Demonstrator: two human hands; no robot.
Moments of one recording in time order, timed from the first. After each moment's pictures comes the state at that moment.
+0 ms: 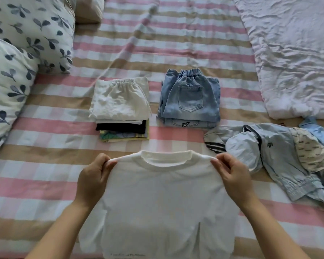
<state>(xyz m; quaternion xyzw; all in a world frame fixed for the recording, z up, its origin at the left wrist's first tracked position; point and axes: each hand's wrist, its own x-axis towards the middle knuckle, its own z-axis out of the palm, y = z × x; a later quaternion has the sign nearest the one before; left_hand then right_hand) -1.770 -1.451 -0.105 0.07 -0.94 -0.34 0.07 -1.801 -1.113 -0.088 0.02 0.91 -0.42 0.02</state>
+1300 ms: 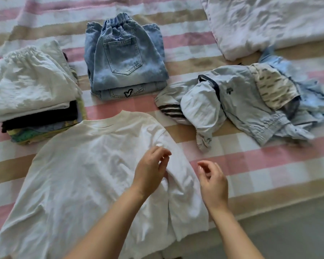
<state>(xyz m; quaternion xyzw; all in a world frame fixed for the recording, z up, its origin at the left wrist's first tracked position) -1.776 -1.213 -0.208 -0.15 -0.88 -0.44 -0.10 -1.697 -1.055 -0.219 0.27 0.88 -0.38 -0.02</state>
